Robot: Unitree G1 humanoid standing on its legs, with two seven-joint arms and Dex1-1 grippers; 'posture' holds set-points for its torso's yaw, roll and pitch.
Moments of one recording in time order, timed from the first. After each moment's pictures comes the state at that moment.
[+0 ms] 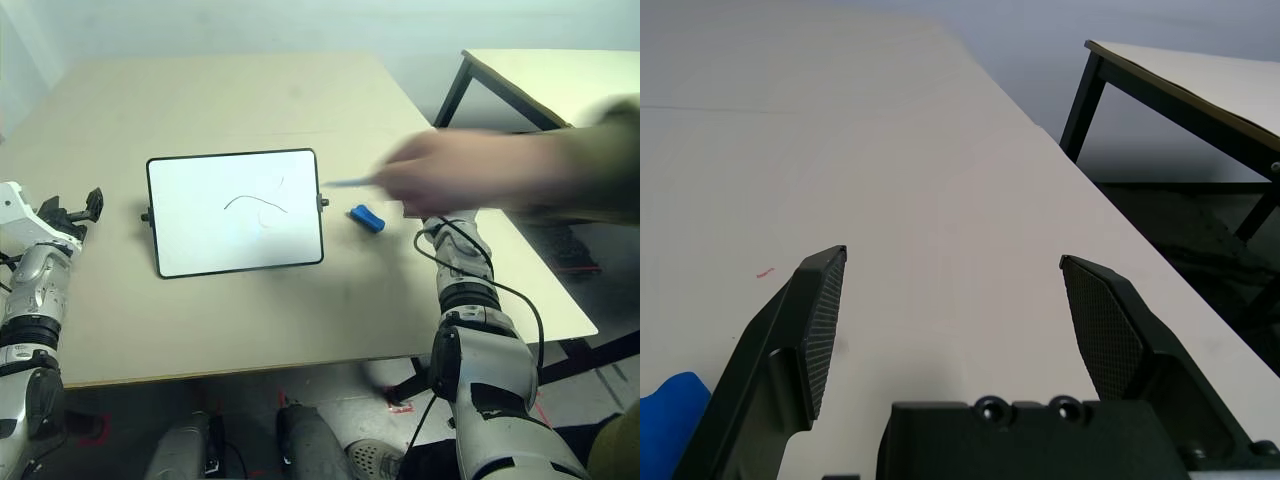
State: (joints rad) left arm -0.66 0.46 0.39 0.85 -0.30 -0.17 -0.25; right arm -0.87 -0.52 -0.28 1.17 0.16 -0.26 0.27
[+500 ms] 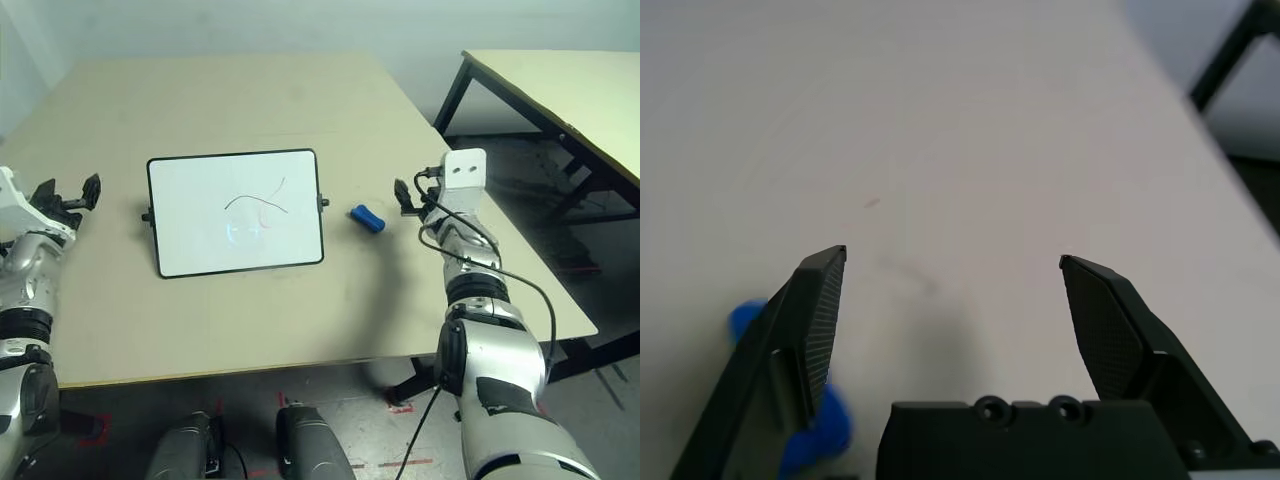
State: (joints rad) left arm -0.69 0.52 0.36 0.68 -0.34 -0.03 -0.43; right arm -0.91 -0.58 -0.14 1.09 0.10 0.08 0.58
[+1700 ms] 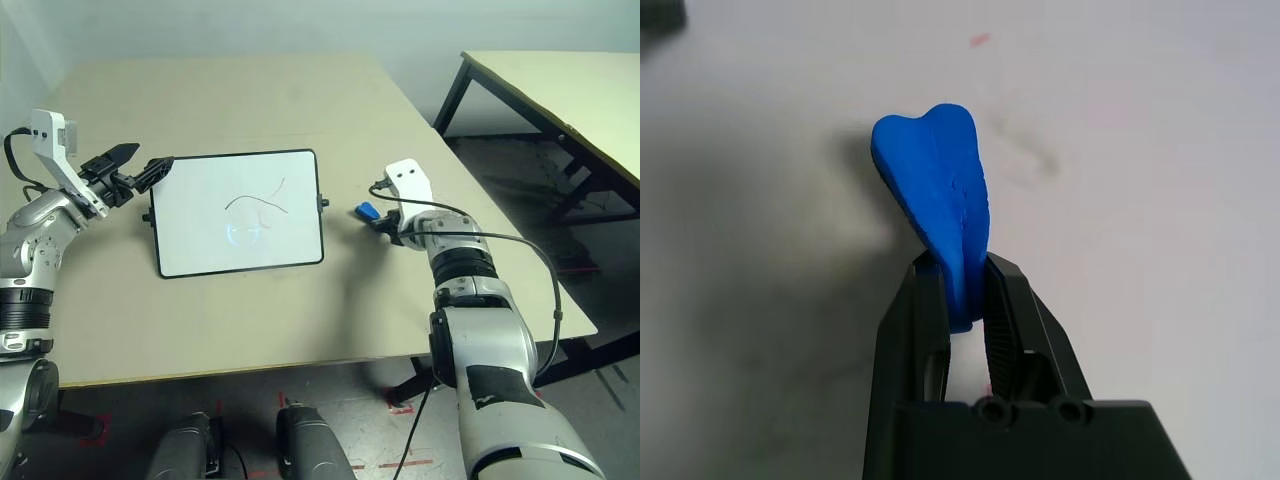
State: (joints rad) left arm -0.69 0.49 0.19 0.31 -0.39 0.35 -0.64; right arm -1.01 -0.54 -0.02 0.97 0.00 0.52 0.55
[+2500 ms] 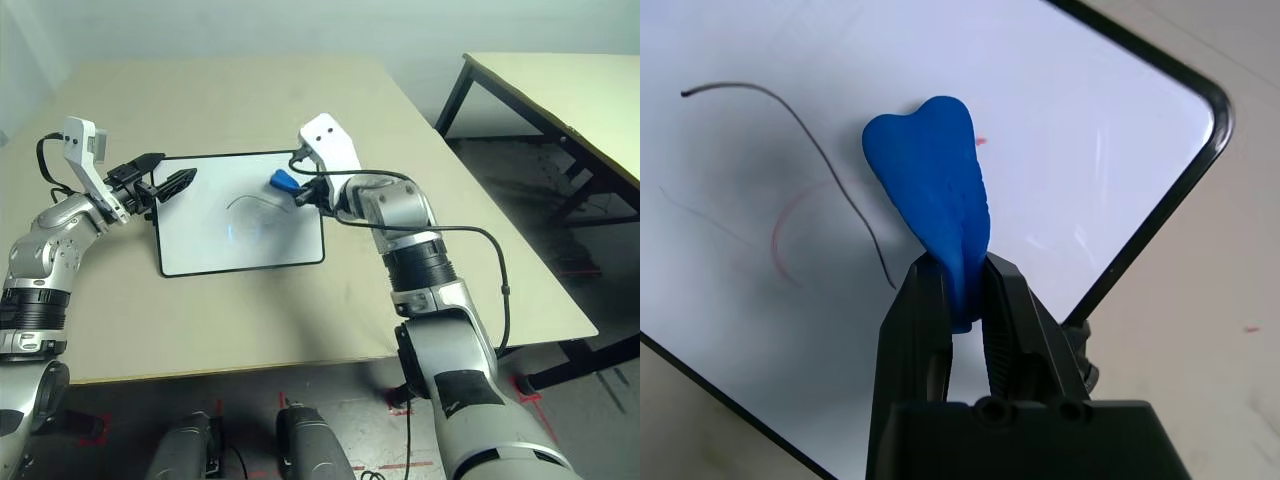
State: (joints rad) left arm -0.70 0.45 0.13 0.27 -0.38 0.39 -0.66; right arm -0.92 -0.41 0.19 0.29 0.07 0.92 0.66
